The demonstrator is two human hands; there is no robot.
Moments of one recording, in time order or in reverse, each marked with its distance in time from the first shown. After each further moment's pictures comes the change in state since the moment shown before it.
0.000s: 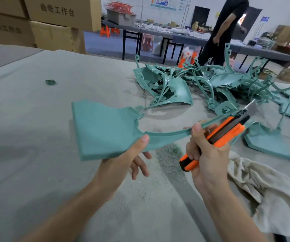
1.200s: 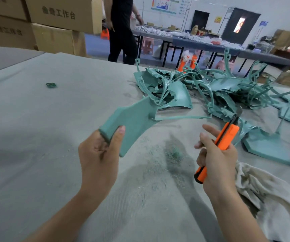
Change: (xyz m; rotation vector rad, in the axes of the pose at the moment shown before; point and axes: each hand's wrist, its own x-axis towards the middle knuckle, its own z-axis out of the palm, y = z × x) left_hand 0.008 0.005 -0.008 0.198 0.583 0.409; right_hand 0.015 -0.002 -0.024 -0.343 0.204 0.128
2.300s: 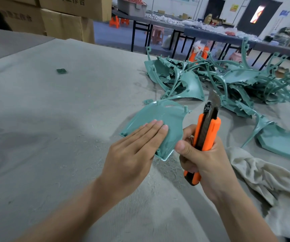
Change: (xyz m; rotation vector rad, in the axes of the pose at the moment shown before) left_hand -0.015 -0.005 -0.003 0.439 -0.289 0.878; right_hand -0.039 -0.017 0.021 0.005 -0.717 0.082
